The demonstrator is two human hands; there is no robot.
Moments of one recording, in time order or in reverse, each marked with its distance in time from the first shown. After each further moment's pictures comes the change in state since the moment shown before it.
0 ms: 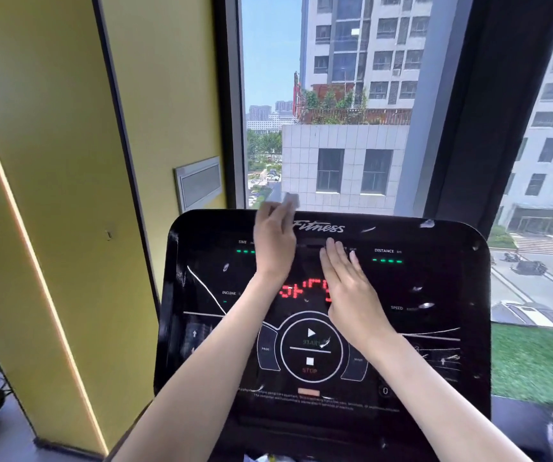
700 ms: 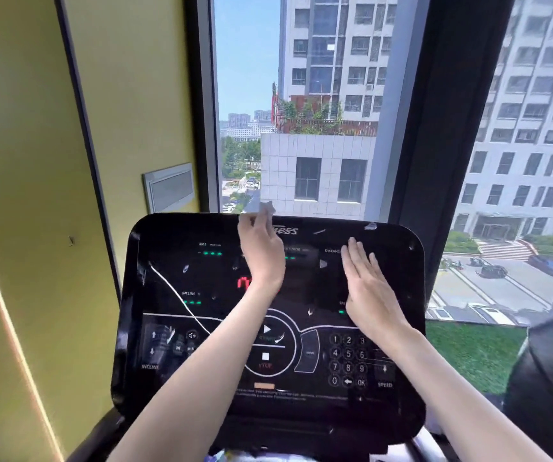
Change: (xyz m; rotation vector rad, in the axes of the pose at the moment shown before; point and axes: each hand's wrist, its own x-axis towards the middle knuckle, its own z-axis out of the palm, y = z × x) left_hand -0.026 0.040 0.037 0.054 0.091 -0.129; right_hand -0.036 0.075 -0.049 -0.005 -0.039 0.127
